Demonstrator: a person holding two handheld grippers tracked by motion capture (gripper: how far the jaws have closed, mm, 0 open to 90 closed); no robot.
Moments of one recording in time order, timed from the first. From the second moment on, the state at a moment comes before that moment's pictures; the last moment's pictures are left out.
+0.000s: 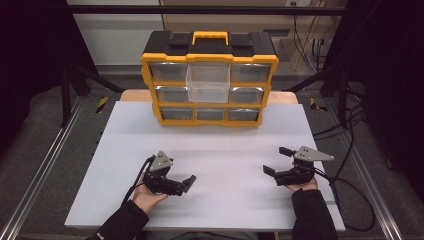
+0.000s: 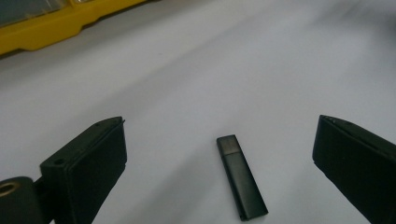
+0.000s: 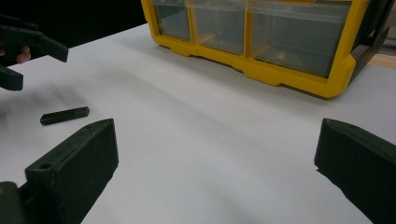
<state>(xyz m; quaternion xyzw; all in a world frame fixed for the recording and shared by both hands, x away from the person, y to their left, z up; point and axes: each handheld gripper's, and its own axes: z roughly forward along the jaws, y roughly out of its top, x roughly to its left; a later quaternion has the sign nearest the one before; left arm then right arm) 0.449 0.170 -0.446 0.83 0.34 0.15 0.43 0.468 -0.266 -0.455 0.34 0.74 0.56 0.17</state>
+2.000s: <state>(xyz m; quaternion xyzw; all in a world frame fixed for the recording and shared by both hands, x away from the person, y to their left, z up) 0.444 0.151 -0.472 0.87 0.35 0.10 0.35 0.468 -0.264 -0.456 0.34 0.74 0.55 0.17</state>
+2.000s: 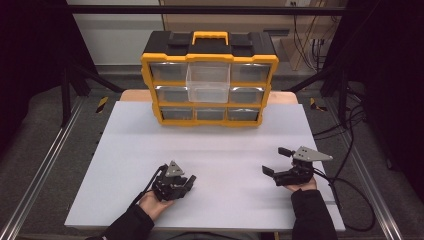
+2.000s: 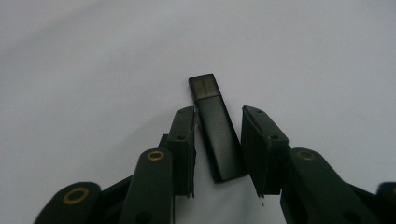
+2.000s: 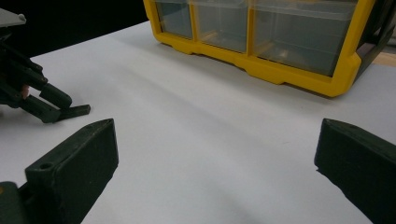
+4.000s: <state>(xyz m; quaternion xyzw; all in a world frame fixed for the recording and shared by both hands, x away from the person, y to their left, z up) 0.449 0.163 -0.453 0.86 0.35 0.11 0.36 0.469 -0.263 -0.457 0.34 0.74 0.55 0.17</state>
